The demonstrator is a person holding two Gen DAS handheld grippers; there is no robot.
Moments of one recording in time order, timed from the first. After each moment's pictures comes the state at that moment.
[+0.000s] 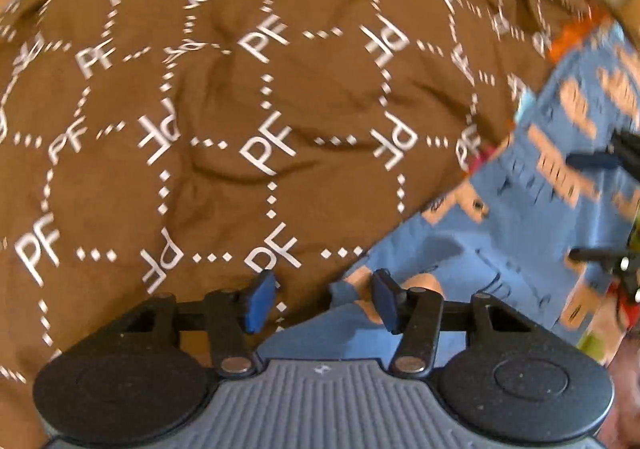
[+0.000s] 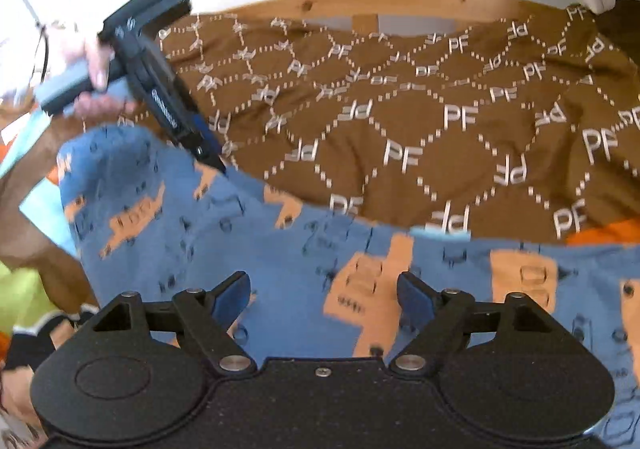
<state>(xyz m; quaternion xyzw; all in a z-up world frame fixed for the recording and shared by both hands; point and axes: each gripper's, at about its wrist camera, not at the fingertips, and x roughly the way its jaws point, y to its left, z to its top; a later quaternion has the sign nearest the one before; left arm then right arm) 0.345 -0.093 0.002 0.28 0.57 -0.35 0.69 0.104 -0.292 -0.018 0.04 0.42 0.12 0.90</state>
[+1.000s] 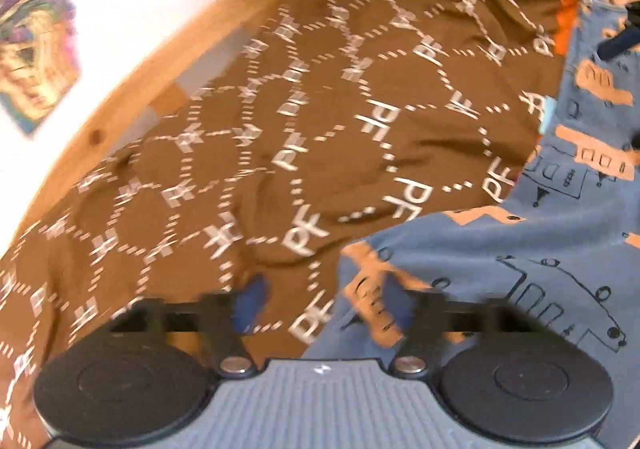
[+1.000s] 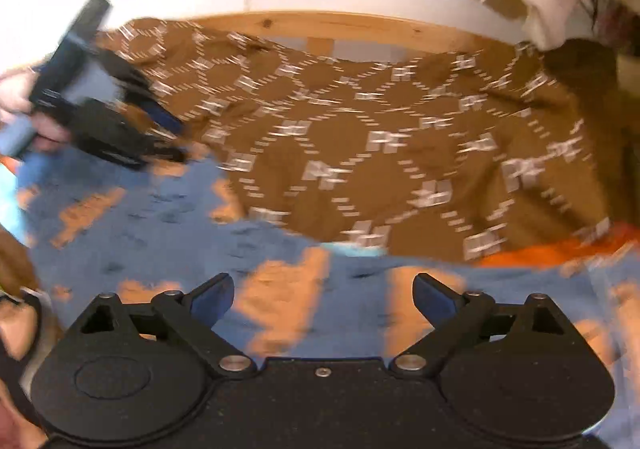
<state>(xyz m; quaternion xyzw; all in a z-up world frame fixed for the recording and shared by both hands) 0.252 -0.101 0.001 0.37 0.29 -0.27 0.84 0.098 -0.320 -0.009 -0.04 0.39 0.05 0.92</state>
